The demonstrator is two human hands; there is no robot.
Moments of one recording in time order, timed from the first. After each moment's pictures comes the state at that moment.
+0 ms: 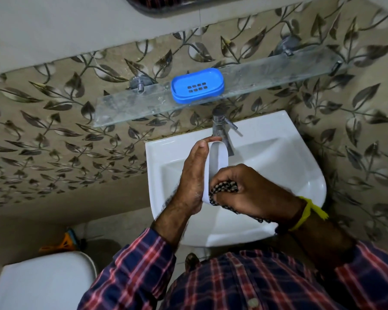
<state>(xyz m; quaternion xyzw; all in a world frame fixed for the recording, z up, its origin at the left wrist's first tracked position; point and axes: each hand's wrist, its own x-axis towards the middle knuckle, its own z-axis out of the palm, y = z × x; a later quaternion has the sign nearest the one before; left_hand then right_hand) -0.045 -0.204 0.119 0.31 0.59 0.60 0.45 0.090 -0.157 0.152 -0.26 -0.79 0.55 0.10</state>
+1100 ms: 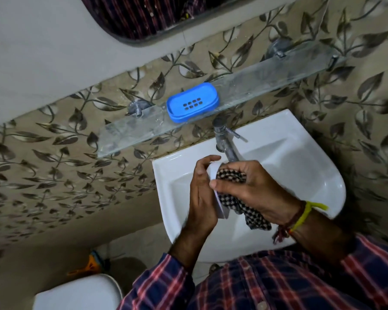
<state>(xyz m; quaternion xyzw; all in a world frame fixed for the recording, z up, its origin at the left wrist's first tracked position) -0.044 -0.204 0.099 0.41 0.59 0.60 0.33 0.075 -0.144 0.134 -0.31 -0.60 0.69 0.27</state>
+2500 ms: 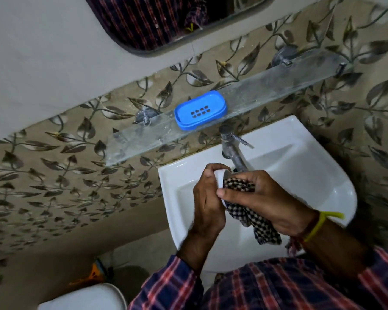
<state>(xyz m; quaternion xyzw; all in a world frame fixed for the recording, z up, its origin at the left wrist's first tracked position) -0.054 -0.196 0.103 0.43 0.62 0.59 0.29 0.071 -0.148 0.141 -0.32 -0.53 0.75 0.23</state>
